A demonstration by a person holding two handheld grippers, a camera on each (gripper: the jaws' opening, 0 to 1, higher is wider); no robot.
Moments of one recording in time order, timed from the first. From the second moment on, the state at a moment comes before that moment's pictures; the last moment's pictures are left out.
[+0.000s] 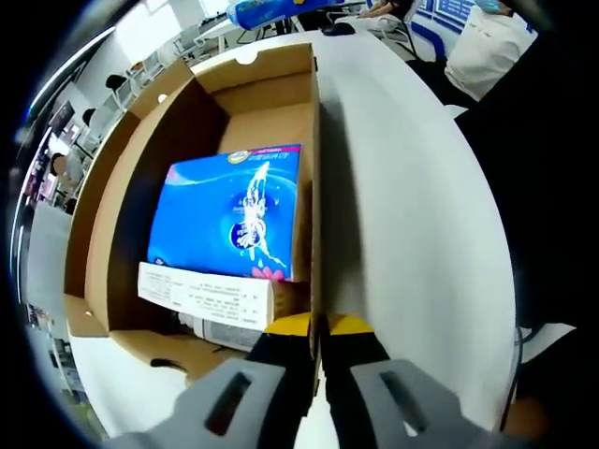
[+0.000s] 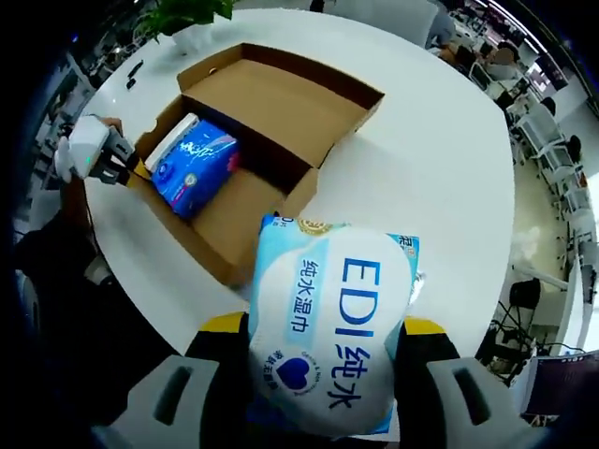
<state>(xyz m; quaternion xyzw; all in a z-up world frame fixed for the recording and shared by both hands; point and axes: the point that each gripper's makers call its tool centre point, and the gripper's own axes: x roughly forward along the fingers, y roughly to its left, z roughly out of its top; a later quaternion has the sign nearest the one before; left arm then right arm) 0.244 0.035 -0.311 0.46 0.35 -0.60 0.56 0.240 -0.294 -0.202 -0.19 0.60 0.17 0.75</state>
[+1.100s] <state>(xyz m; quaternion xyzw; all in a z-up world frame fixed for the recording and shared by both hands) 0.242 0.039 -0.318 0.47 0.40 -0.56 0.55 0.242 -0.347 -0.234 -0.27 0.57 0.24 0.73</state>
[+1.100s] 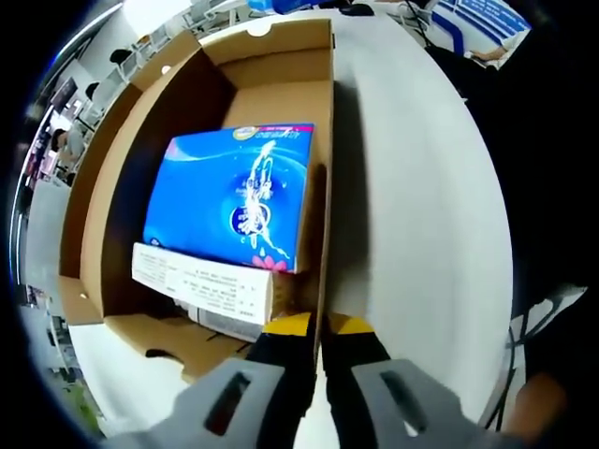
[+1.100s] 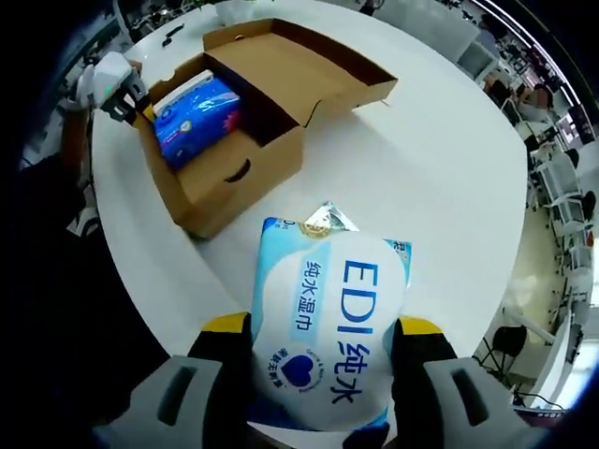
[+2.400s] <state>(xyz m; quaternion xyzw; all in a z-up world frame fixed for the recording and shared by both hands) 0.244 0.040 -0.318 0.46 0.42 -0.55 0.56 0.258 -0.345 -0.253 -0.36 0.52 0.36 0.69</state>
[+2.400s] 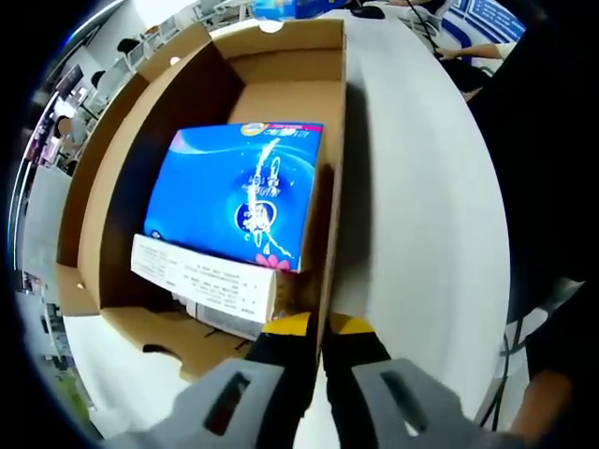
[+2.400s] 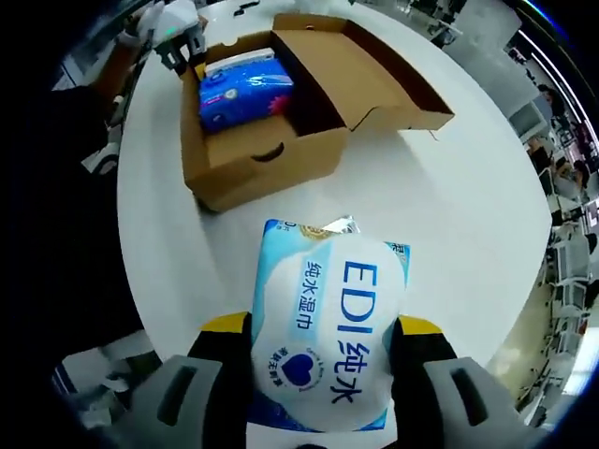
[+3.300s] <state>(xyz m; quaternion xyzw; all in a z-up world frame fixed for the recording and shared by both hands) 0.244 0.040 -0.318 0.45 0.43 -0.54 0.57 0.260 -0.333 -0.259 -0.42 0.45 0.46 0.64</state>
